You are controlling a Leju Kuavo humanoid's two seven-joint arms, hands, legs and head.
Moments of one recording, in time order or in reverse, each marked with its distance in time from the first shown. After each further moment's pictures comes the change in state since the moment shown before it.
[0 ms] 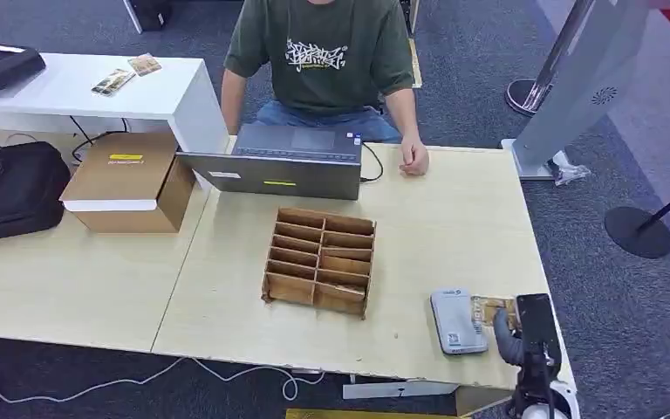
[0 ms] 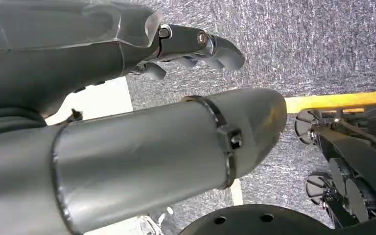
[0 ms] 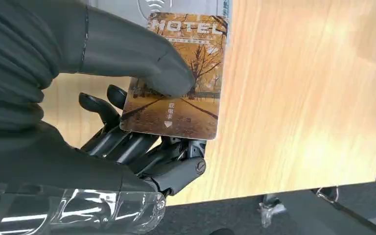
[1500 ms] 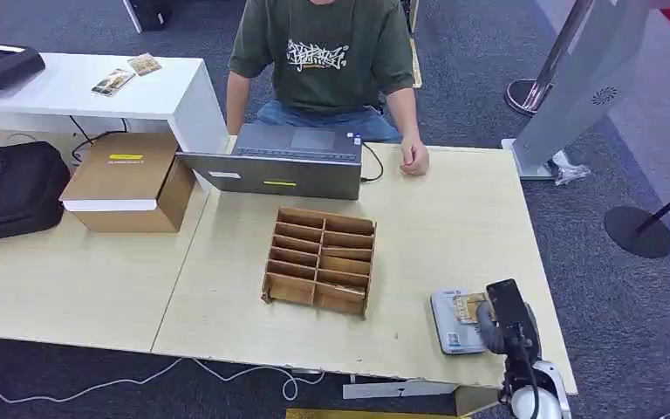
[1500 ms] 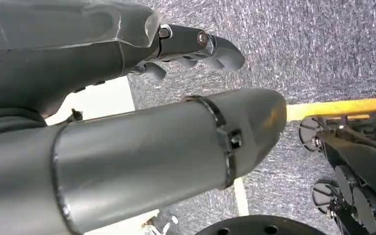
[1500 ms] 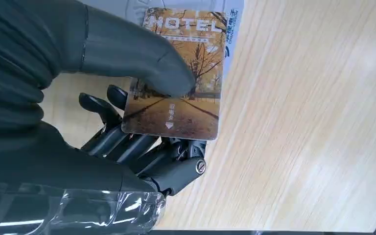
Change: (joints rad) left arm -0.008 0.009 0.000 0.000 -0.040 0.012 0.014; right arm -0.067 -0.076 0.073 0.094 0.082 0.051 0.048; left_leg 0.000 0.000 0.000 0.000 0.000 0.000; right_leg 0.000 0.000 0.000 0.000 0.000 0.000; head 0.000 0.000
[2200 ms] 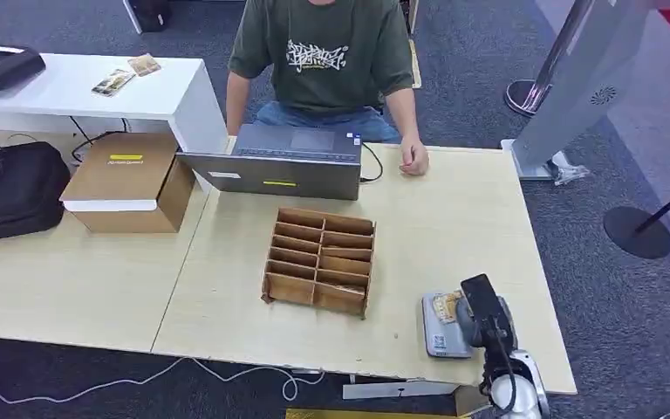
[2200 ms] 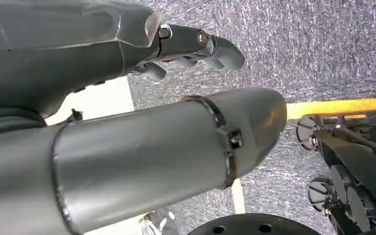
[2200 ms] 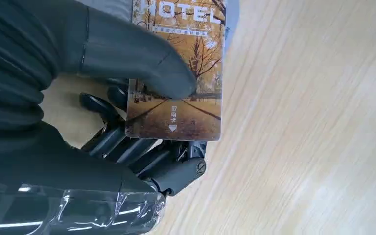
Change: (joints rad) left arm 0.000 0.000 0.000 0.000 0.030 -0.002 0.003; right arm -0.083 -0.018 0.074 0.178 0.009 -0.021 -0.005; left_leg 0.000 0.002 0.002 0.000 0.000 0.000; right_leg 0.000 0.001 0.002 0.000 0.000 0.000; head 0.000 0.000
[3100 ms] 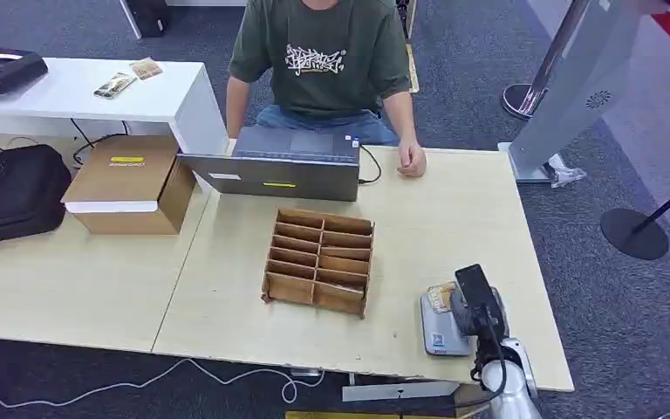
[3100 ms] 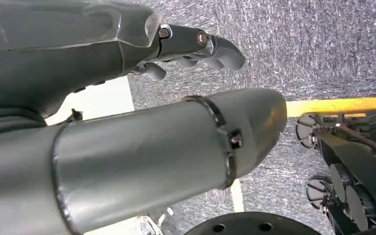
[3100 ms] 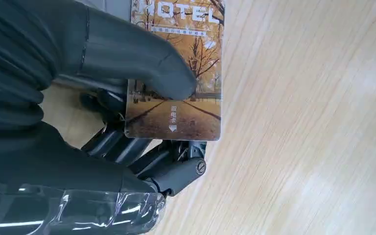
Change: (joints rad) left arm 0.003 0.000 0.000 0.000 0.024 -0.012 0.011; right arm -0.074 0.000 0.010 0.114 -0.023 -0.046 -0.045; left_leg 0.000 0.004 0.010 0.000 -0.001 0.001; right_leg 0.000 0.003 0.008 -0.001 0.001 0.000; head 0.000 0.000
